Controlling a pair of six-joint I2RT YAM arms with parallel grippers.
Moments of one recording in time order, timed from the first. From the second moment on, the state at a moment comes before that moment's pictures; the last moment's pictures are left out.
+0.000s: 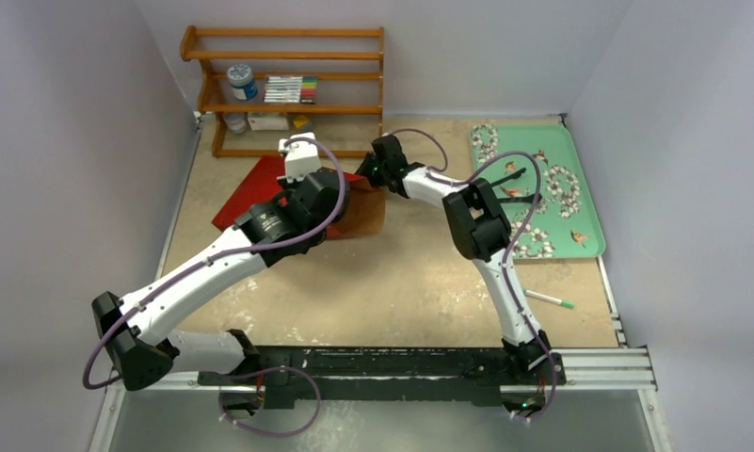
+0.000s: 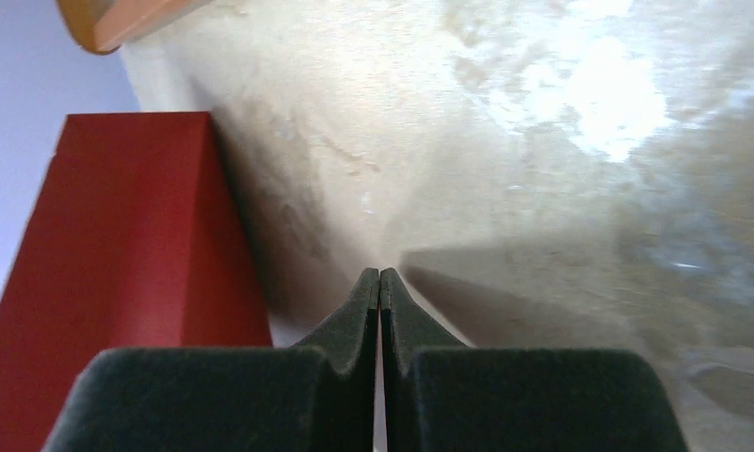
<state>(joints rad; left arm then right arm) -0.86 1.24 1.28 -0.72 -0.91 -0.65 0.55 2.46 1.87 -0.06 -0.31 1.08</state>
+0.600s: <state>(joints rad) -0.86 1.32 1.30 -0.69 -0.90 -0.64 0.45 2.11 1.74 -0.27 0.05 0.78</state>
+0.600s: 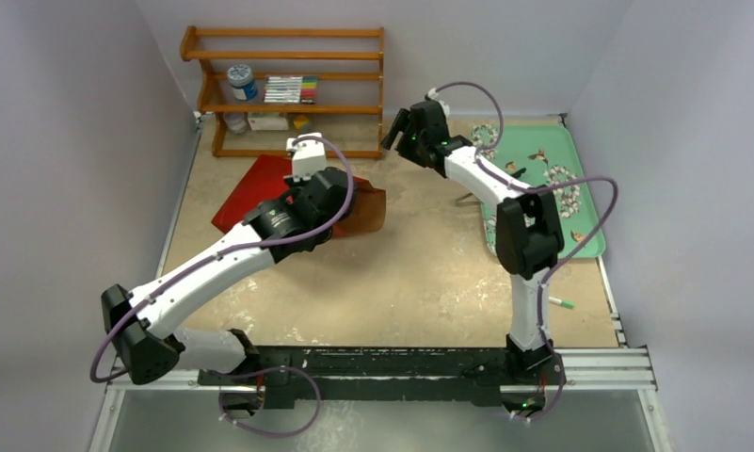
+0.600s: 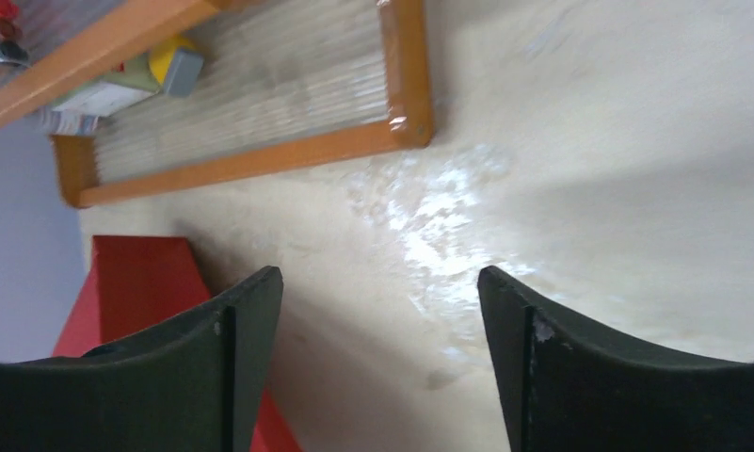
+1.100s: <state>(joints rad) -0.86 1.18 1.24 -0.77 -0.91 -0.68 0.43 1.90 1.58 -0.36 0.36 0.80</state>
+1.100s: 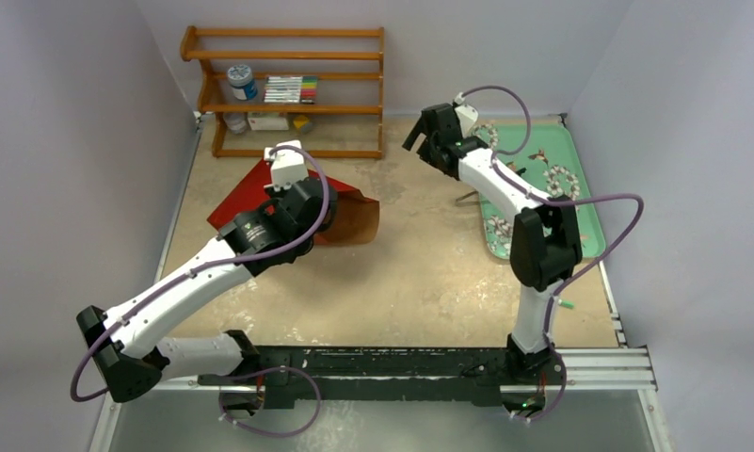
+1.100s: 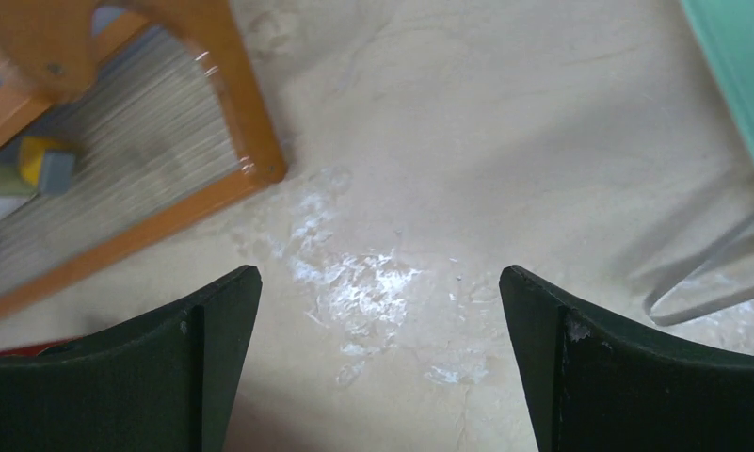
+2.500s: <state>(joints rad) -0.85 1.09 1.19 -0.76 -0.86 -0.64 0.09 2.50 2.24 -0.73 0.34 0.72</state>
